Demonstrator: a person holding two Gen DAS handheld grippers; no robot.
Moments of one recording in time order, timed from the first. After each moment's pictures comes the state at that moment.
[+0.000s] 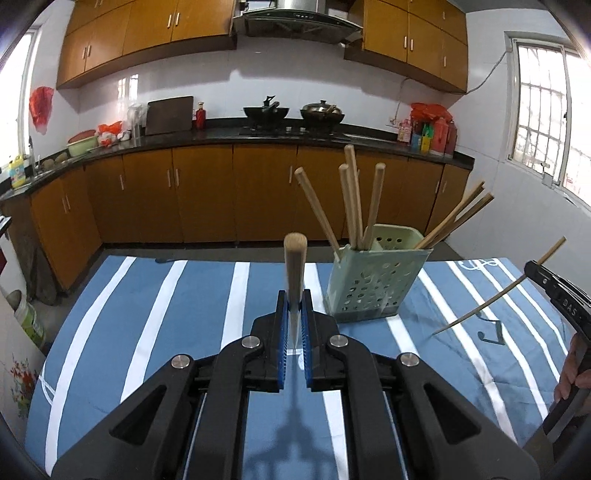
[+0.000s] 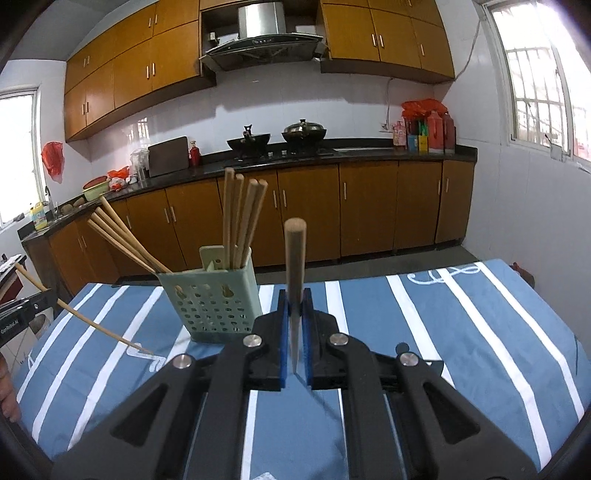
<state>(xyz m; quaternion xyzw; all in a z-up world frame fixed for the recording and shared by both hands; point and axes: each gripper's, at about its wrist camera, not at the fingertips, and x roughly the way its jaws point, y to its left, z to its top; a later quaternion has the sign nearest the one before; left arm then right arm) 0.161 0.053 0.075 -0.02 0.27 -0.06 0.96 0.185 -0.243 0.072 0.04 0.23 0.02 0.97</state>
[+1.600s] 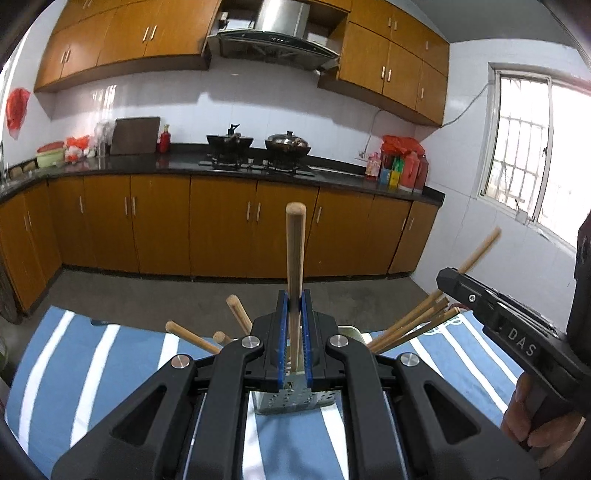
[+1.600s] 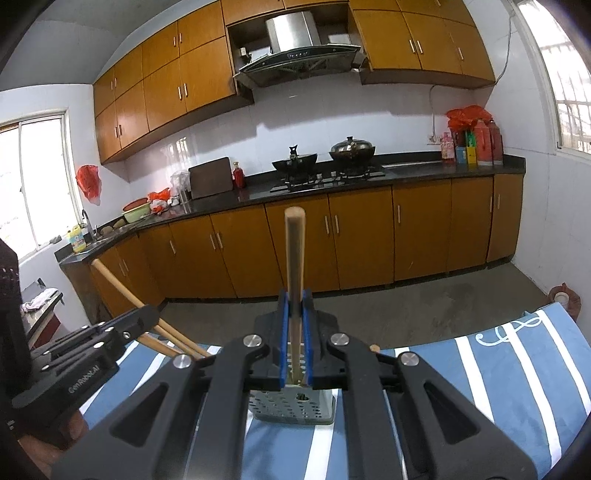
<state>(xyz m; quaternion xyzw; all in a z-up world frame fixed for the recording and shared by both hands) 0.232 -0.001 0.132 -0.06 0.22 -0.12 0.97 0.278 -0.199 0.145 0.08 0.20 0.11 0.97</state>
